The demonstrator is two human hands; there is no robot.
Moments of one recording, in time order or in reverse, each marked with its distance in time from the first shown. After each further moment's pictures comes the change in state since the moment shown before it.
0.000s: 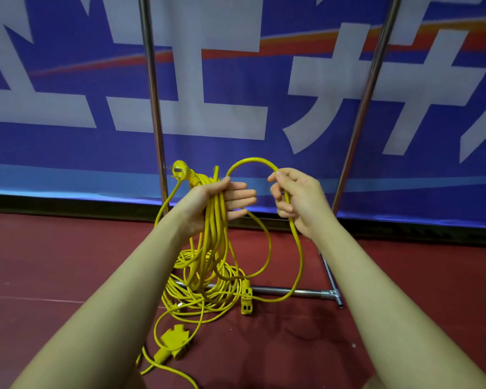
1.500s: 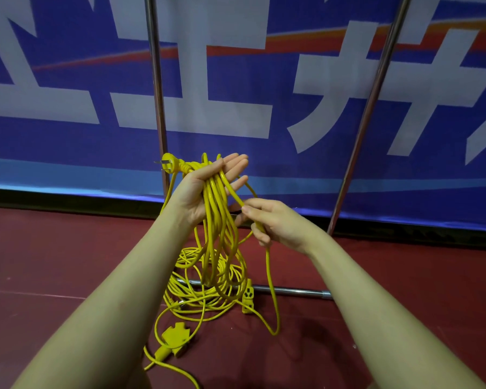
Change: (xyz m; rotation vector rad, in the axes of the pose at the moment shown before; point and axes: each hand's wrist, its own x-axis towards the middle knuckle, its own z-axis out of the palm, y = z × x) left_hand -0.010 0.018 0.009 -0.355 -0.058 0.201; right_hand -0.007 0.029 0.017 -0.338 -0.476 0.121
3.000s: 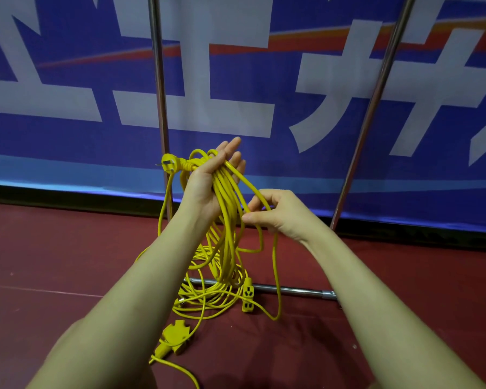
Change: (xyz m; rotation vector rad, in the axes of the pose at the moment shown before) left_hand 0.009 -0.013 0.010 -0.193 0.048 0.193; right_hand -0.010 -0.021 0.000 -0.153 0.230 -0.015
